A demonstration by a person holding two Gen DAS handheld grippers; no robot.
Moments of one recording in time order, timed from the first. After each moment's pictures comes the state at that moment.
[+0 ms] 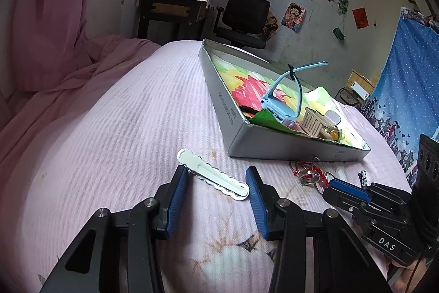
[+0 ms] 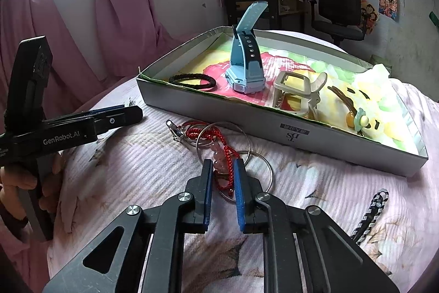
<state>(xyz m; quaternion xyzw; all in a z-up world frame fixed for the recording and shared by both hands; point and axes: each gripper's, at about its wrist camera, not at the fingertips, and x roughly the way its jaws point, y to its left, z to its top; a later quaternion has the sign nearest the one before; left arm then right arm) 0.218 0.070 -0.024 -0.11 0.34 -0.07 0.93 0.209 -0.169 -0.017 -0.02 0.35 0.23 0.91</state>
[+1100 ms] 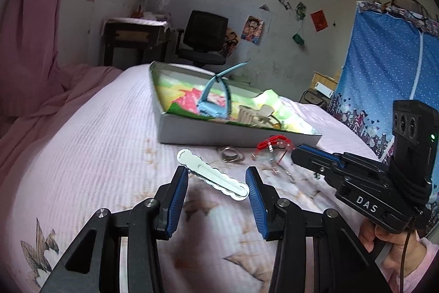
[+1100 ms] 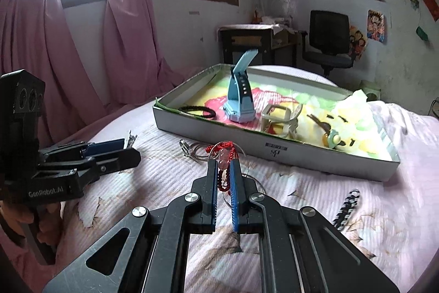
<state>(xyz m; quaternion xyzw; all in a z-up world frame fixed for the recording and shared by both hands) 0.154 0.027 -0.007 -0.08 0.26 -0.16 0.95 0.163 -0.190 0.009 -0.01 0.25 0.22 0.94</state>
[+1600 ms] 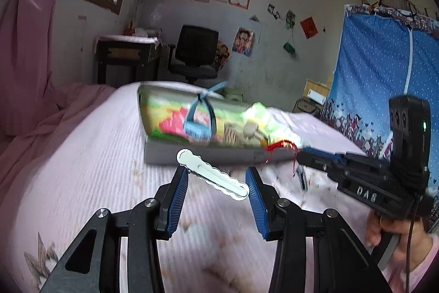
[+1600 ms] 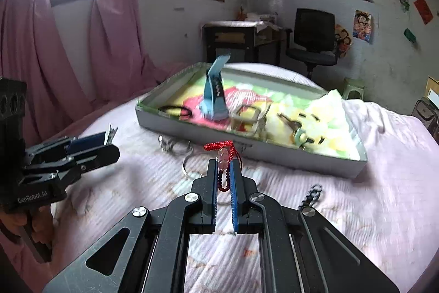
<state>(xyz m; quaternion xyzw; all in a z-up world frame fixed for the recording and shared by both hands) 0.146 0.017 0.013 -0.07 0.22 -0.17 0.96 0.158 -0.213 0.031 -0.02 0.26 0.17 0.95</state>
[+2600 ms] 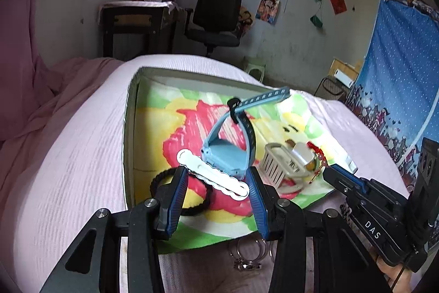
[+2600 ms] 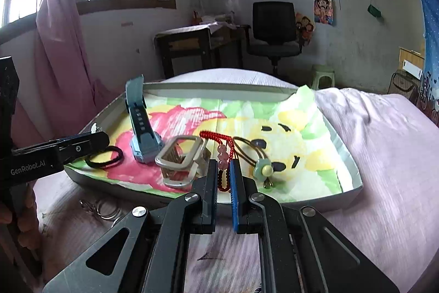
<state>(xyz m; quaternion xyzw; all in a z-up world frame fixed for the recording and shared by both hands) 0.280 0.003 0.007 -0.07 0.34 -0.12 0.93 0.260 -0.225 -0.001 0.04 0.28 0.08 0.96</state>
